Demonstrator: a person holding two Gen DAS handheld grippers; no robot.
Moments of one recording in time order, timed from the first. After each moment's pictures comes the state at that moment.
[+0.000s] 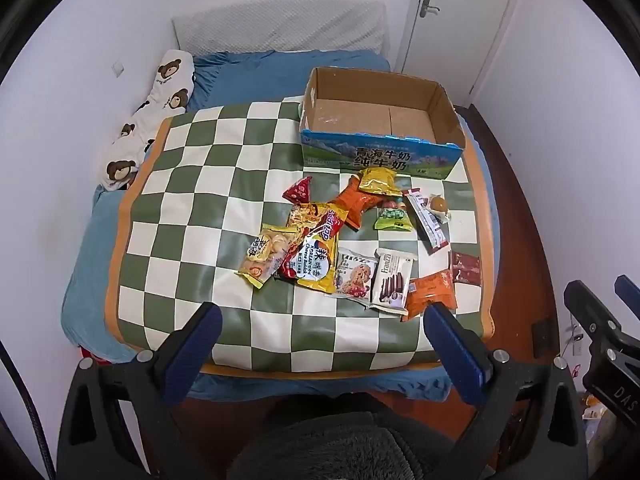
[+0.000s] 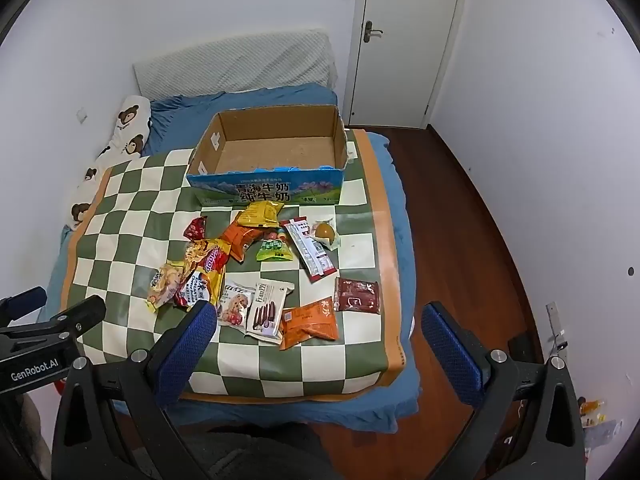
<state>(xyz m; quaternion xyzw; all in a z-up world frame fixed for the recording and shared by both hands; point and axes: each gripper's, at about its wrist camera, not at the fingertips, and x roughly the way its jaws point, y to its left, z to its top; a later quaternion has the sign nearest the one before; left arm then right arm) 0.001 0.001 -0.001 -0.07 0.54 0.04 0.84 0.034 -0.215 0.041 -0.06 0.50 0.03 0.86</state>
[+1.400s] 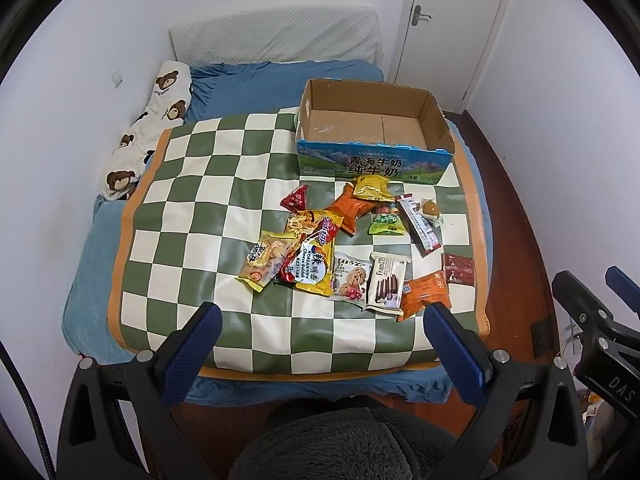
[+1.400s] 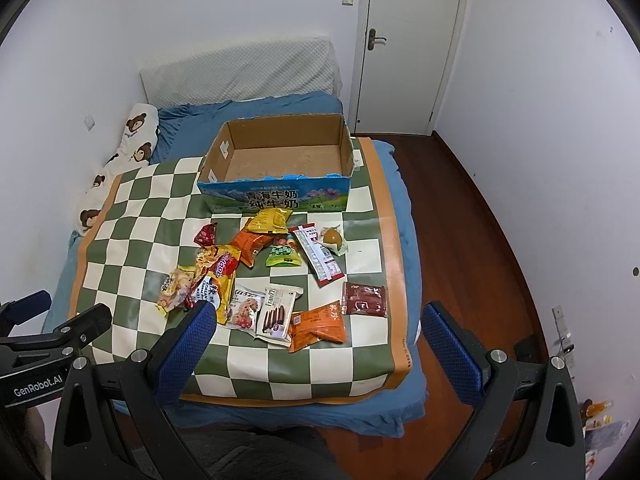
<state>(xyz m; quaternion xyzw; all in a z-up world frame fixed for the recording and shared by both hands) -0.002 -0.002 0.020 -0.06 0.53 0.04 0.85 0.026 -0.216 0.051 -0.05 0.49 0.04 0.87</state>
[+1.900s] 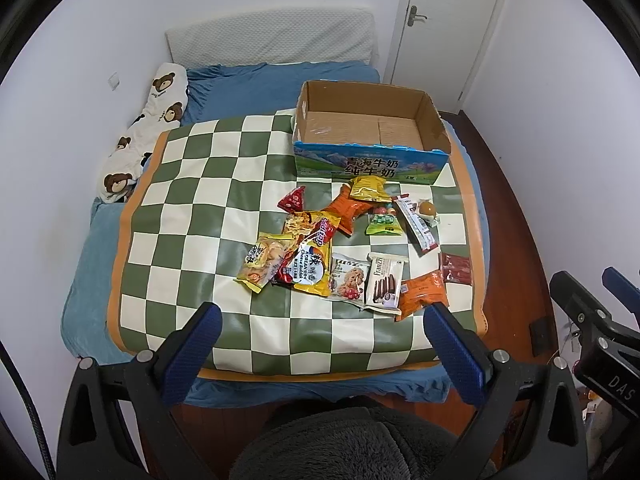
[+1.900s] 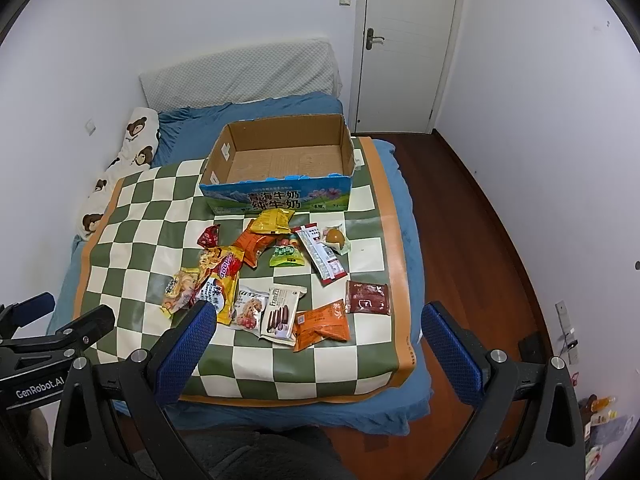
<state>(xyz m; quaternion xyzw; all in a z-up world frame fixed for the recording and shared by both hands) 0.000 -0.005 0.026 -0.06 0.53 0.04 0.85 0.022 -0.215 0.052 -0.04 0.49 0.04 0.87</state>
